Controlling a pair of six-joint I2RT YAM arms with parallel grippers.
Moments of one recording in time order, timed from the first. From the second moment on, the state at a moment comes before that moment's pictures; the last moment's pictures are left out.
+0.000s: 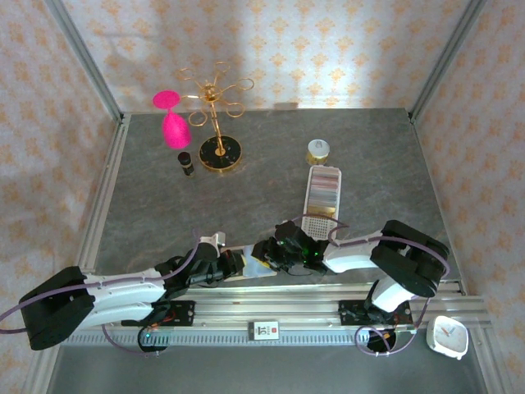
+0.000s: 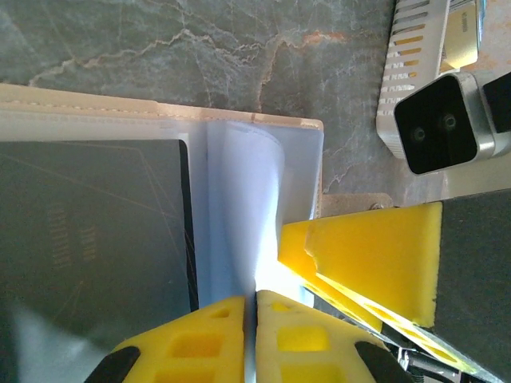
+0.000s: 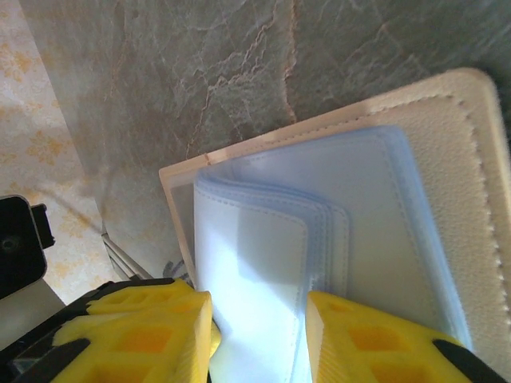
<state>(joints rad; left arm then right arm) -0.91 1.00 0.09 0.31 0.07 -1.30 1.01 1.55 0.49 0.38 -0.27 1.43</state>
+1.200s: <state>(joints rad) -0.91 1.00 0.09 0.34 0.08 -1.31 1.01 1.56 0.48 0.47 -0.27 1.47</state>
